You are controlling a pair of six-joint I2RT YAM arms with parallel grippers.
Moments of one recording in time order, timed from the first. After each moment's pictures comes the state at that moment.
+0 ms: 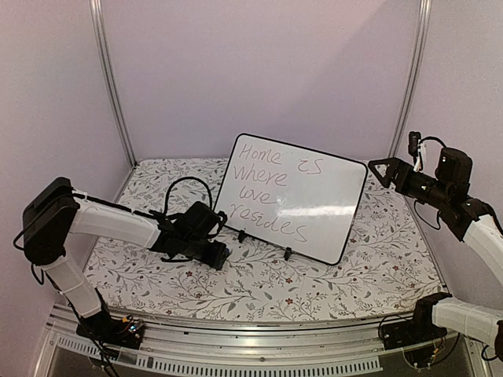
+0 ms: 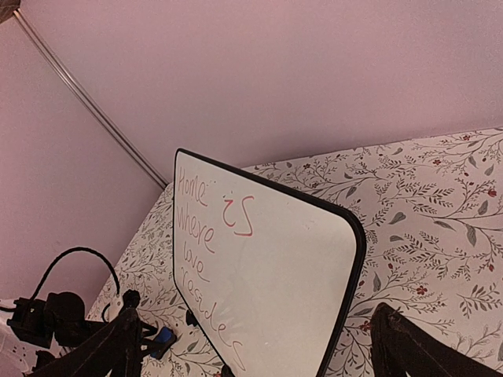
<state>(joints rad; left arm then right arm) -0.86 1.67 0.83 -0.17 -0.16 -0.40 0.14 0.87 0.76 -0.11 -0.42 0.45</state>
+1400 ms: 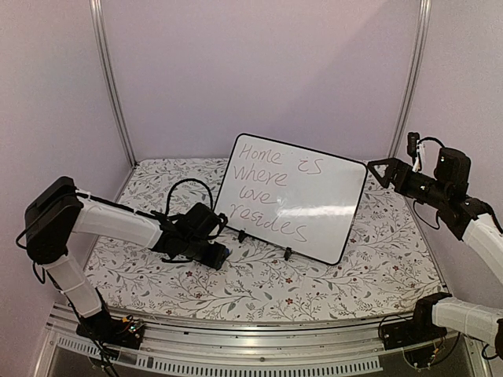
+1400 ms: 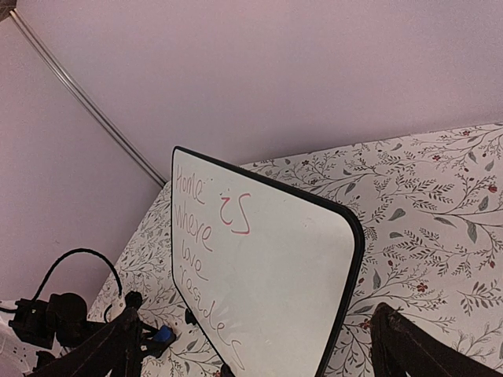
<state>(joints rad) -0.86 1.69 0.83 -0.17 -0.14 -0.39 0.14 0.89 0.76 -0.11 -0.42 0.45</state>
